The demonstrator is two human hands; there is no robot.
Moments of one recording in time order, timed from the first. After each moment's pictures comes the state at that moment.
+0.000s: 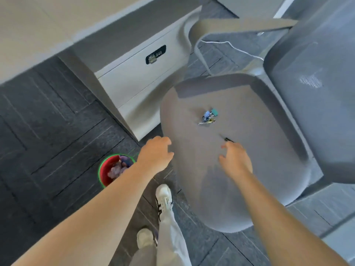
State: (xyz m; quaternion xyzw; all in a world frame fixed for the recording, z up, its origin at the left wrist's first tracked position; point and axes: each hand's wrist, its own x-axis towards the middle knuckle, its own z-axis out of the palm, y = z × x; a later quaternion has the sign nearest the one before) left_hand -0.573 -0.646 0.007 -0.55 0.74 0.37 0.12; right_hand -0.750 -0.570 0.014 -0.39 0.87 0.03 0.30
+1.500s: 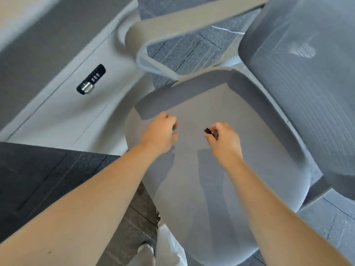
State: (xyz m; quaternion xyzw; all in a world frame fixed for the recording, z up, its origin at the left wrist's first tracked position) left_hand -0.718 -0.748 -0.020 -0.45 0.83 0.33 0.08; right_hand -0.848 -0.652 -0.021 -0.34 0.87 -0.18 0.30
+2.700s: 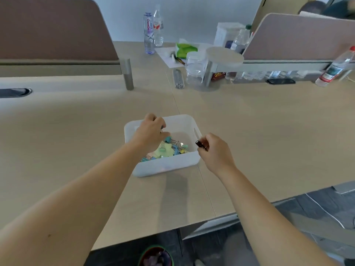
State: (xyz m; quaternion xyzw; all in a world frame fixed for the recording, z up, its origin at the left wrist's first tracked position) left_hand -0.317 -0.894 0.288 -0.74 0.62 0.18 -0.16; right_hand -0.494 -0.898 0.276 -0.74 0.59 -0.21 0.25
